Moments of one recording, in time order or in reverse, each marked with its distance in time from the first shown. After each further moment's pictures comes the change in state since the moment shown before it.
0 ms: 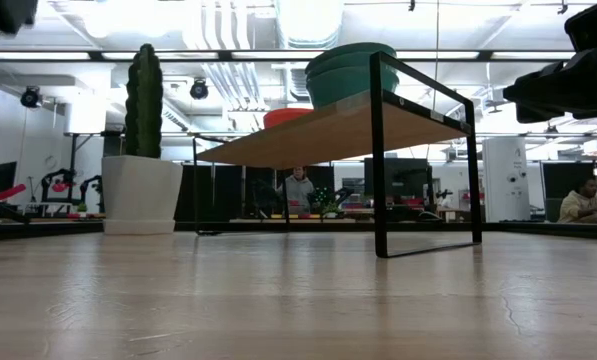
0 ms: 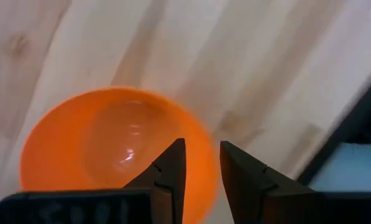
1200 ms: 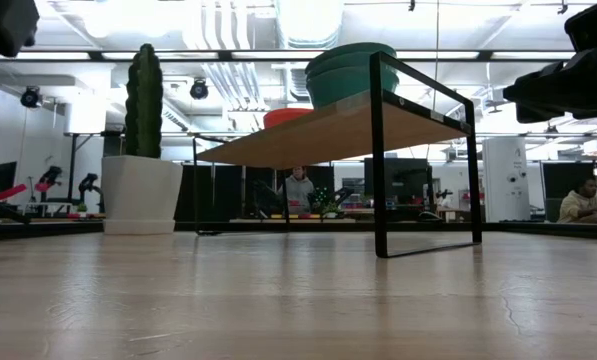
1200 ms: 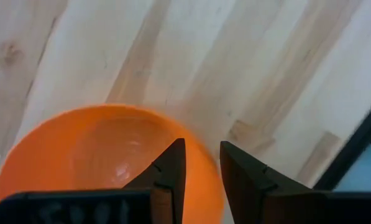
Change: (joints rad) left arm -0.002 0.006 -0.057 0.068 -0.024 0.013; right arm 0.000 0.000 0.000 0.000 0.000 0.000
